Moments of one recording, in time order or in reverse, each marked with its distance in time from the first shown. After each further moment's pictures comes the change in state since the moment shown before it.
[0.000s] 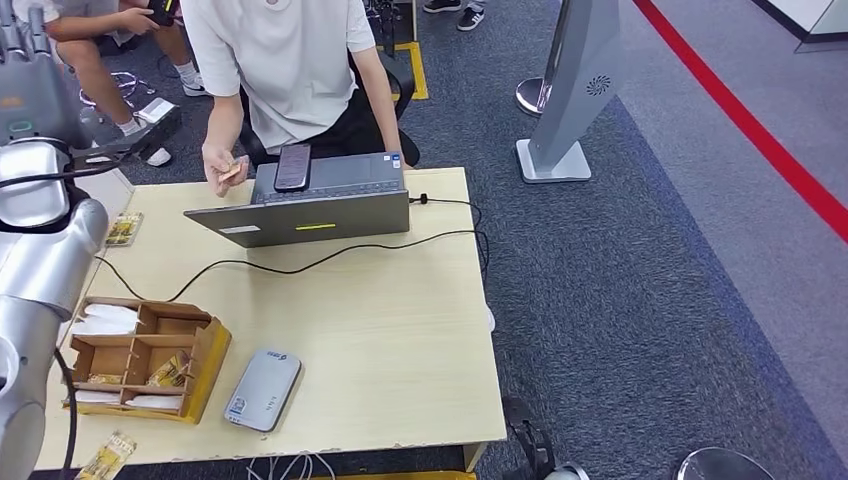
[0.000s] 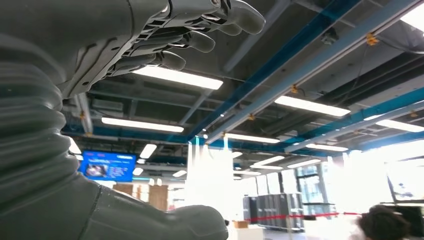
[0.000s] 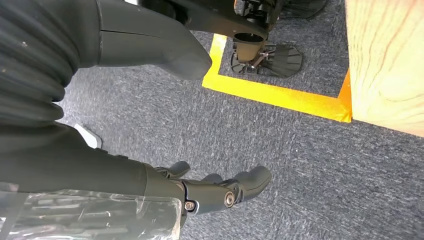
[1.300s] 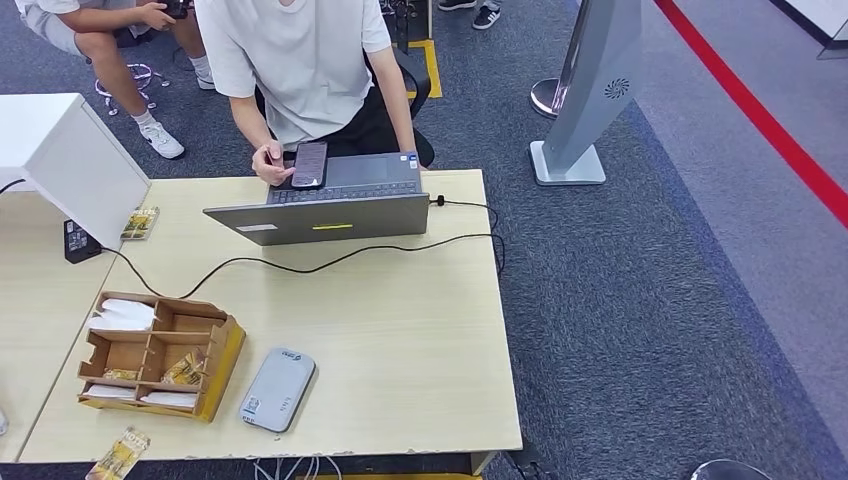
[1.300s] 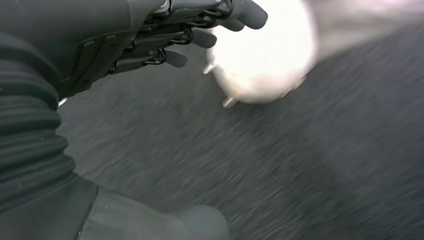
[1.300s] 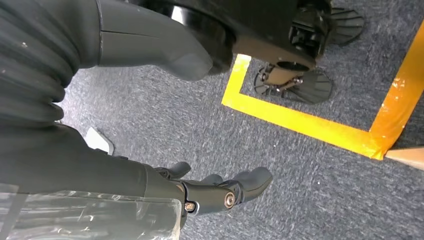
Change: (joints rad) left arm 1.032 0.183 1.484 0.289 1.252 -0.057 -0.373; right arm 0.181 -0.072 0.056 -0.182 -0.092 -0.040 0.011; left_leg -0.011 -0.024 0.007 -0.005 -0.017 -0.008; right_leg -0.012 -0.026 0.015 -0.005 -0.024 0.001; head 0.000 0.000
